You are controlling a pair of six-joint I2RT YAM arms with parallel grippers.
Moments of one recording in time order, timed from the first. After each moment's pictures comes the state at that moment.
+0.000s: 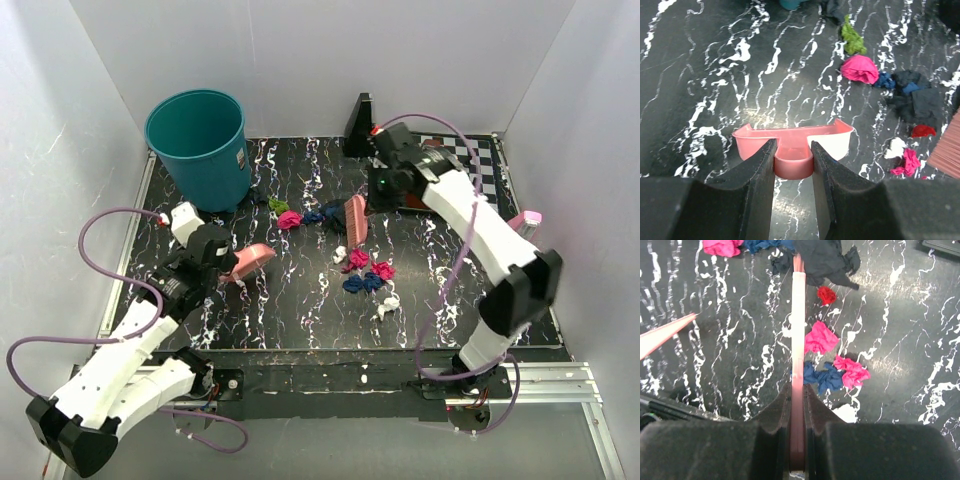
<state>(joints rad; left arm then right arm) -0.54 0.82 0.85 -0.74 -0.58 -0.84 0.58 1.73 1.78 -1.06 -0.02 0.41</state>
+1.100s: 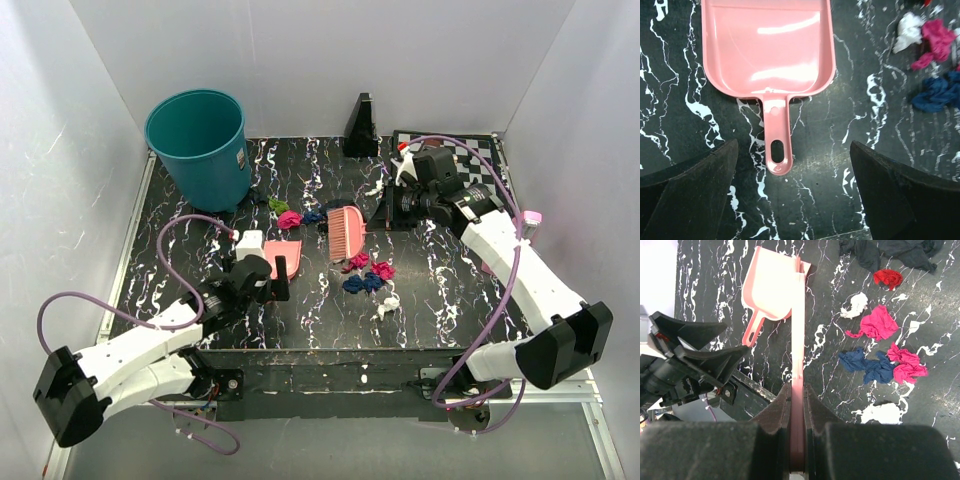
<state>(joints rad) -0.83 0.90 0.56 -0.37 -0.45 -0.62 0.48 1.34 1.36 -0.79 -0.38 0.45</state>
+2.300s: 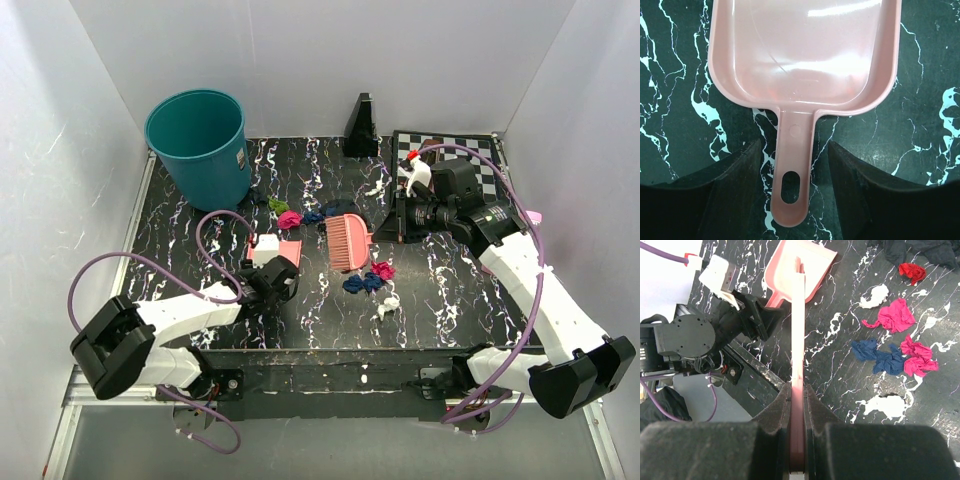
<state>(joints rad) -0.86 1.27 0.58 -0.29 -0.61 -0.68 0.47 1.19 1.28 -0.80 -0.48 0.38</state>
